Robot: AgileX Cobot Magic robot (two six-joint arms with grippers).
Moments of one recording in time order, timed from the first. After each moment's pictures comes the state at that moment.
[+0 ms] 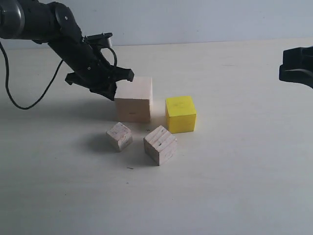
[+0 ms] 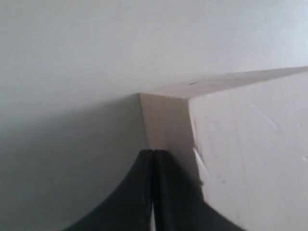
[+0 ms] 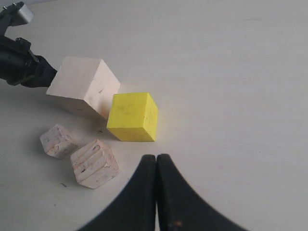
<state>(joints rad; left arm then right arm) -0.38 2.18 -1.56 -0.40 0.78 0.16 0.24 0.94 -0.69 0.36 0.59 -0.08</state>
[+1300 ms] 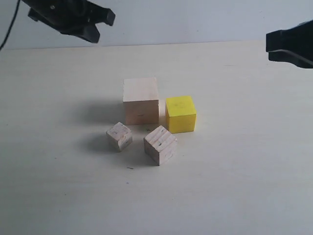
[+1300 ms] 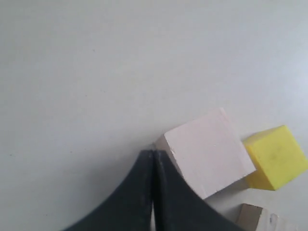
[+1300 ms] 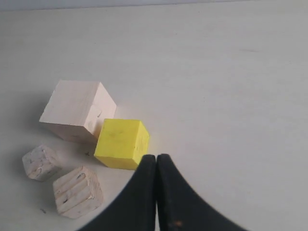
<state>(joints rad) -0.40 1.78 -1.51 -0.21 0.77 0.10 0.24 1.10 -0.79 0.36 0.52 -0.17</state>
